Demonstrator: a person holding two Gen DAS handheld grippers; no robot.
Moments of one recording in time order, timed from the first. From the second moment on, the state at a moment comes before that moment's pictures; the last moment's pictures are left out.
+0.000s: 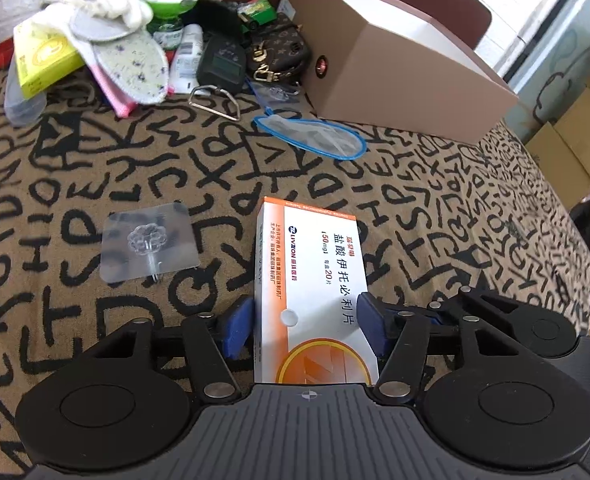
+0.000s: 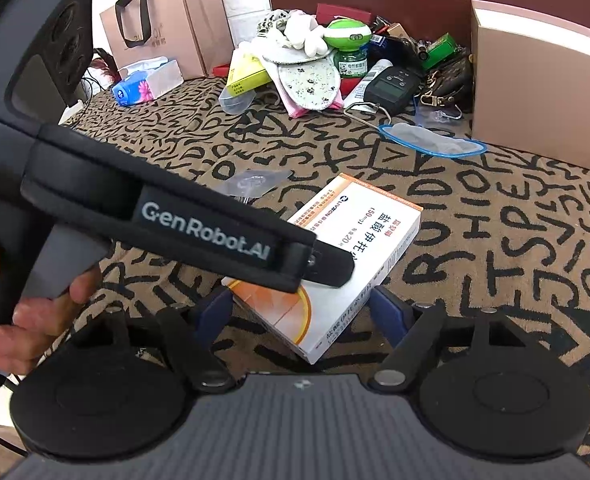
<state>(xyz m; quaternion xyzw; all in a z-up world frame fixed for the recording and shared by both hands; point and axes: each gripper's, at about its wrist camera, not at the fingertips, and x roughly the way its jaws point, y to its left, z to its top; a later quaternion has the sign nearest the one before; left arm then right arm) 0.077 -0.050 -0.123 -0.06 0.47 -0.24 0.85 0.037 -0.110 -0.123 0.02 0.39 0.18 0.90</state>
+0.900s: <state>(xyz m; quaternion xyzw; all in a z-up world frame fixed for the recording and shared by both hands) 0.069 -0.045 -0.125 -0.08 0.46 -0.24 0.85 0.029 -0.107 -0.124 0.01 0.39 0.16 0.91</state>
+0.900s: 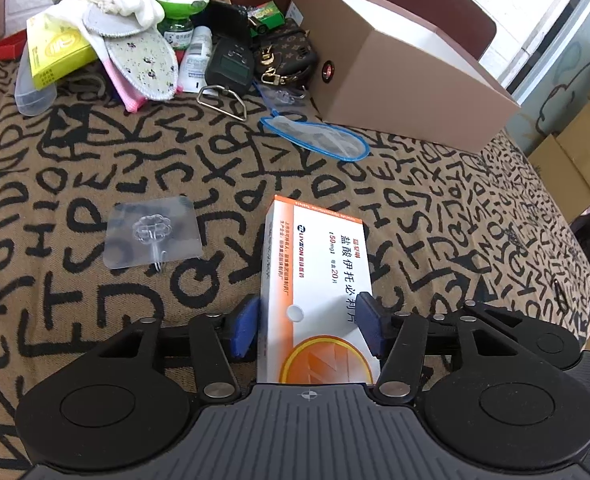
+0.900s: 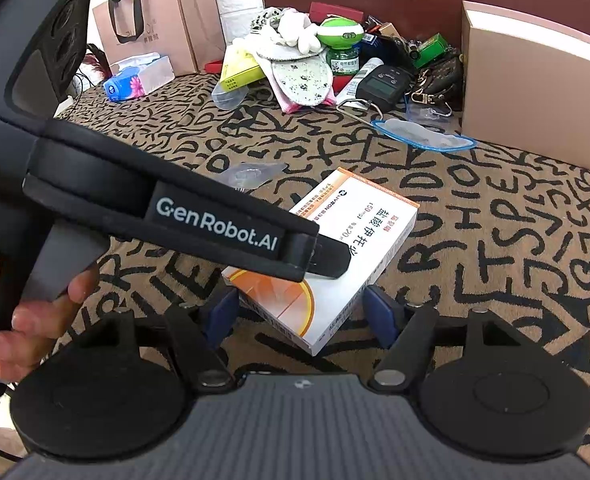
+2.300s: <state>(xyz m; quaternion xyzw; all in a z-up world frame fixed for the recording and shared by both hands) 0.330 -0.277 -0.013 -0.14 0.36 -0.35 0.85 0.195 -0.359 0.000 0.04 0.25 0.05 0.97</state>
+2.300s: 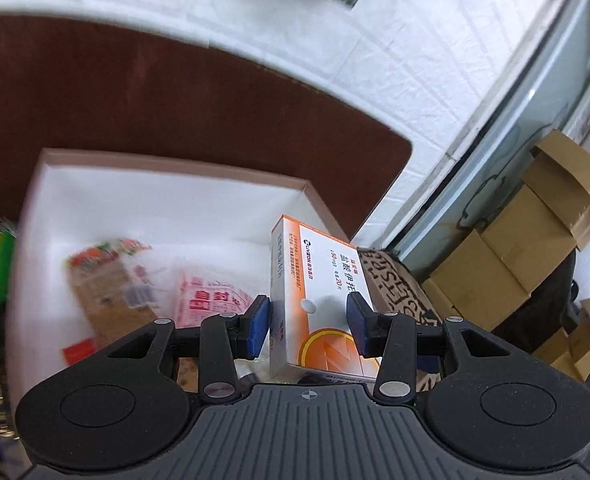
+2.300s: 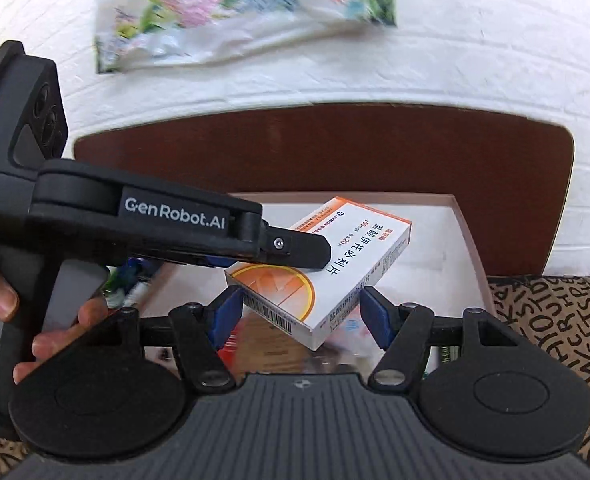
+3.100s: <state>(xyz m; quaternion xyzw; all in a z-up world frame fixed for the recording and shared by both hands) 0.306 -0.278 -0.023 -0.07 0.33 -0.30 0.89 0.219 -0.372 -0.029 0.01 0.28 0.01 0.96</state>
